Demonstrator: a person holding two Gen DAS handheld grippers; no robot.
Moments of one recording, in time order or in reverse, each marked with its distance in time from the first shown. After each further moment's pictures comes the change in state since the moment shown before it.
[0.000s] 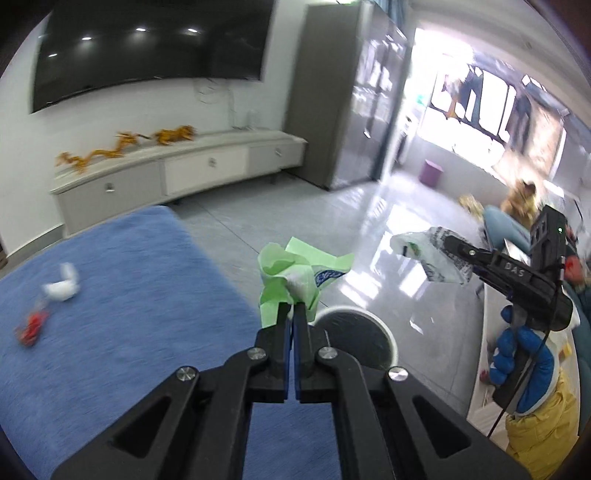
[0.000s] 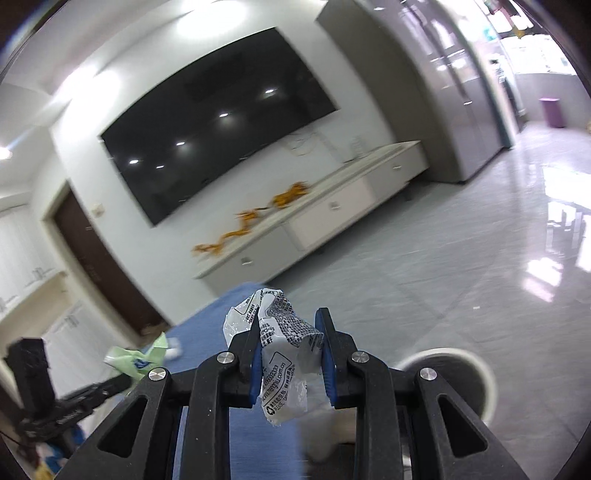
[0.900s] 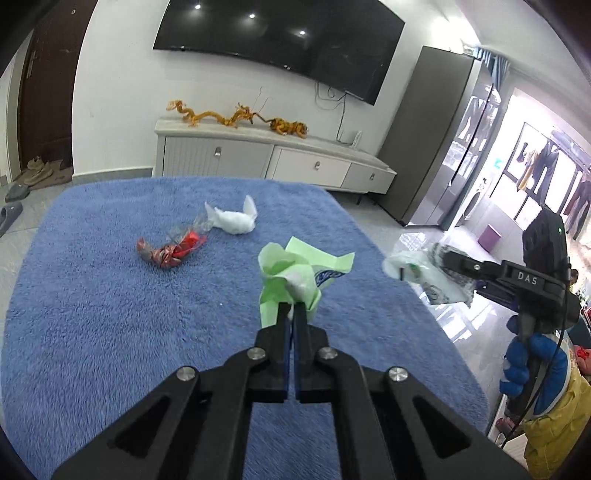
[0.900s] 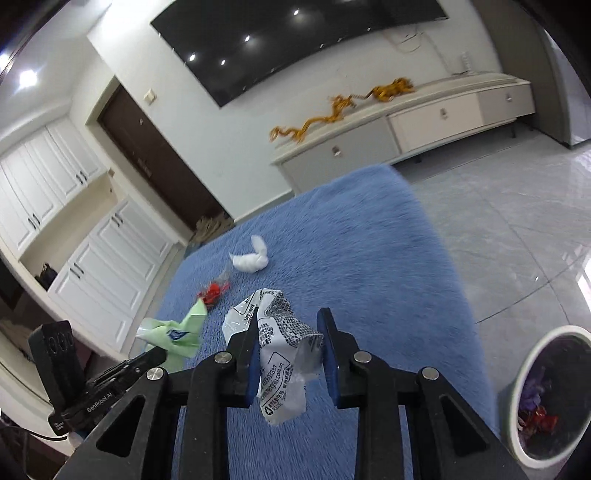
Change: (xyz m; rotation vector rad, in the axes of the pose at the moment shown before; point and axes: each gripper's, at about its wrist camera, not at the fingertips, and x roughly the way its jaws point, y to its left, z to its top) left arm -0.092 0.226 -0.102 -0.334 -0.098 0.187; right arm 0.153 0.186 -0.074 -0.163 0.398 0.290
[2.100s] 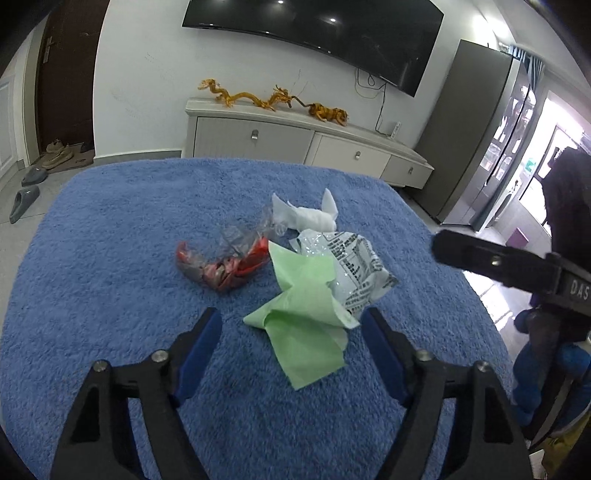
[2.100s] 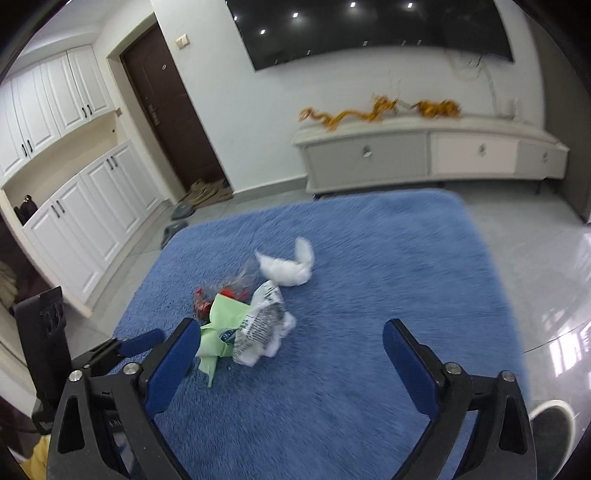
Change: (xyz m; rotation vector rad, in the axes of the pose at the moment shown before) left arm 0.082 0.081 0.022 -0.059 0.068 0.107; right arm 0.151 0.084 0.020 -0.248 0.141 -0.041
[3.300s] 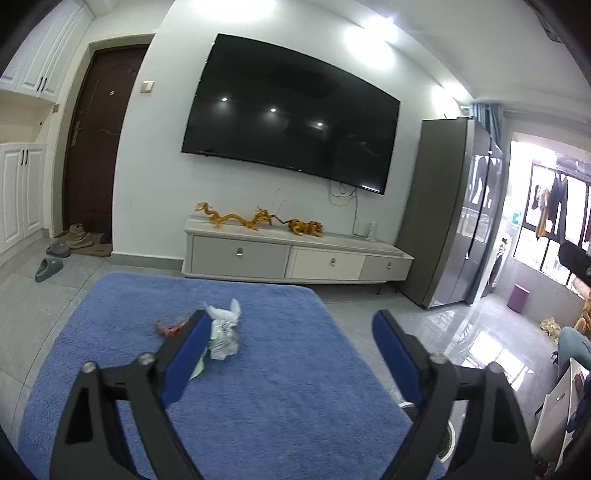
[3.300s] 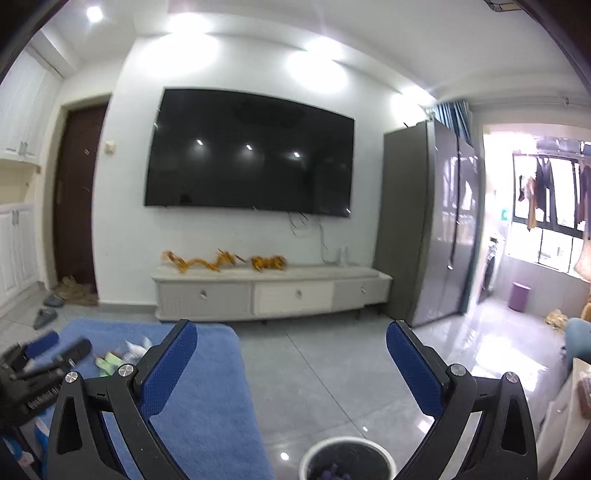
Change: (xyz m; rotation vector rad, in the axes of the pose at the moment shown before) left arm -0.199 -0.172 -0.044 0.032 -0.472 0.048; right arm -0.351 0.025 -0.104 -0.118 -0.647 -0.649
